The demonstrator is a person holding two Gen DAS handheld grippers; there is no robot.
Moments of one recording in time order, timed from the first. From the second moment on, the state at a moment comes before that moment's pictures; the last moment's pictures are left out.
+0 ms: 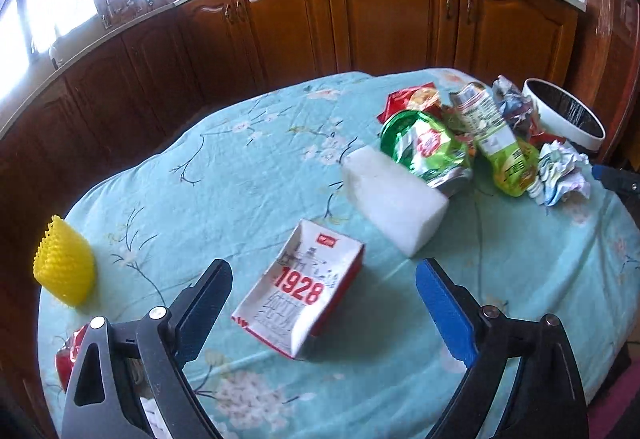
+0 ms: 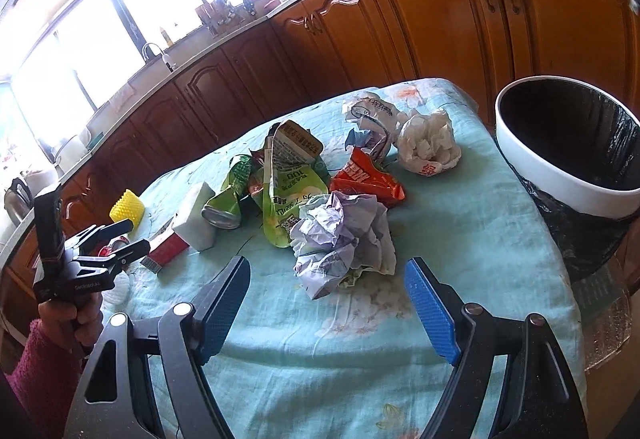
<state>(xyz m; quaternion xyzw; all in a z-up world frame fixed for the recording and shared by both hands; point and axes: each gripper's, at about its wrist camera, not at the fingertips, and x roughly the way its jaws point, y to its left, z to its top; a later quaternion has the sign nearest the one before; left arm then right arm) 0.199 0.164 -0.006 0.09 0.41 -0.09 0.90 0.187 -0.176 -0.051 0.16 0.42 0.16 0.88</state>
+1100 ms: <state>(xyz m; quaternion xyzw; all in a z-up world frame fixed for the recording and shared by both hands) 0.165 0.039 -0.002 -0.04 0.38 -0.20 0.90 0.174 -0.203 -0.038 0.15 0.40 0.16 0.89</state>
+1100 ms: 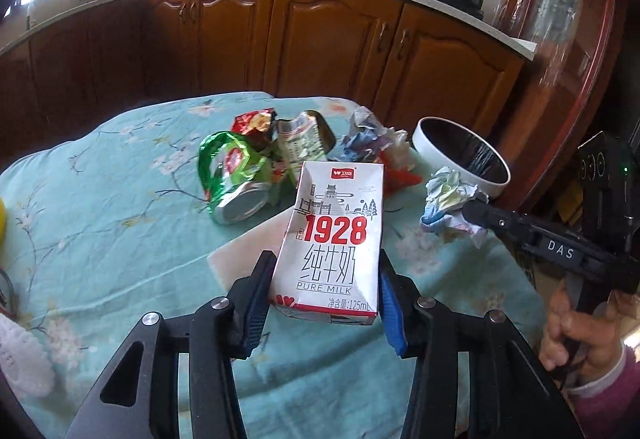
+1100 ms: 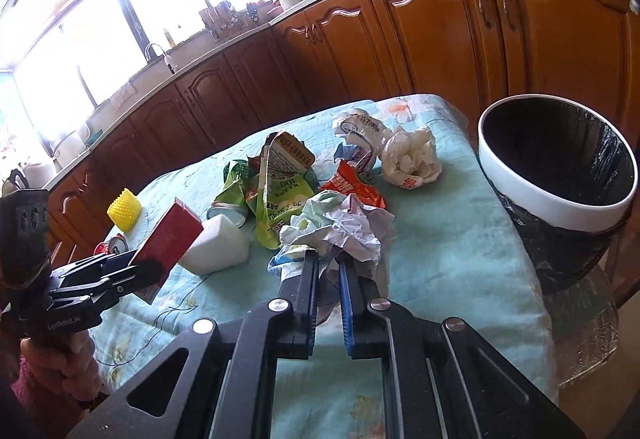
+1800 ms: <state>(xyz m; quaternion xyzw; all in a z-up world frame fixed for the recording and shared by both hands) 0.223 -0.062 -0.002 -0.03 0.37 -0.25 0.89 0.162 -0.302 -0.018 0.20 0.37 0.08 0.90</state>
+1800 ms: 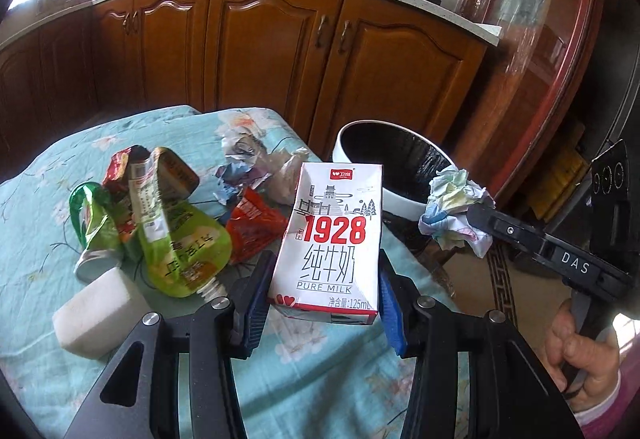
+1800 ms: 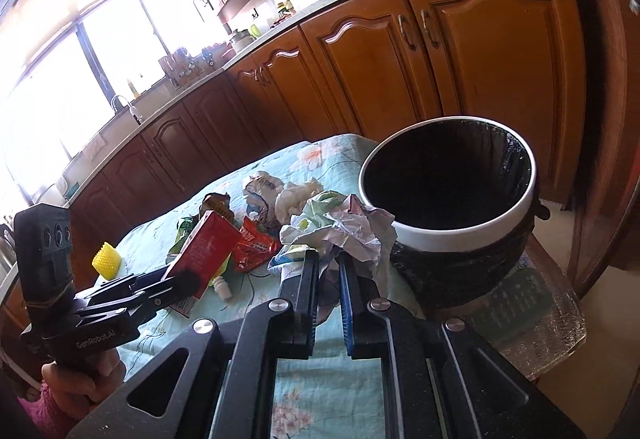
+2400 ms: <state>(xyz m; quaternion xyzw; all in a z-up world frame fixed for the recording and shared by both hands) 0.287 -0.143 -0.003 0.00 0.38 -0.29 0.88 0.199 -0.372 -0.022 0.20 0.36 0.02 0.91</state>
